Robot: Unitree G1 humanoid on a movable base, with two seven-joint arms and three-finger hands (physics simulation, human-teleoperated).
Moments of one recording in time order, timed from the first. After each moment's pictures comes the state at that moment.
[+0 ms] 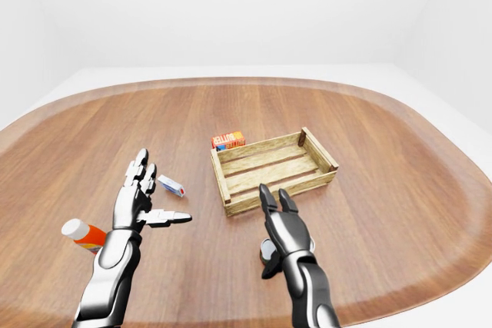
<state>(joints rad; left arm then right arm) 0.05 0.02 0.05 -0.12 -0.01 0.04 -0.04 0.26 -0.08 0.16 -0.25 -1.04 0.09 0.22</state>
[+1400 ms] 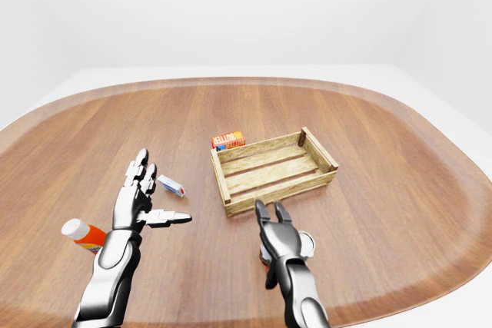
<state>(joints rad) 0.05 0.02 0.05 -0.12 -0.01 0.04 -0.04 0.19 -0.08 0.20 0.03 -1.20 0.09 0.16</state>
